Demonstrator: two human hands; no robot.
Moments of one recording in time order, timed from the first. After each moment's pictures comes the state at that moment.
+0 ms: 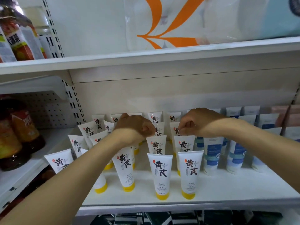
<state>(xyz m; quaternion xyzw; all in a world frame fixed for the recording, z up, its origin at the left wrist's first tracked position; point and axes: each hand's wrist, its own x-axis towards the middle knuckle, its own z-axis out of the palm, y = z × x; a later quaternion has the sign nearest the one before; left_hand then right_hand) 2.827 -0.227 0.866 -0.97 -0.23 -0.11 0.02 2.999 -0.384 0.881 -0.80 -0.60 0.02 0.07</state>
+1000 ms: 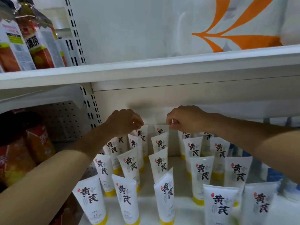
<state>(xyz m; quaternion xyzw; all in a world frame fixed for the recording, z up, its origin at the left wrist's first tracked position) 2.795 -0.042 0.879 -0.97 -0.21 -0.13 0.00 2.969 -0.218 0.892 -0.76 -0.64 -0.09 0.03</state>
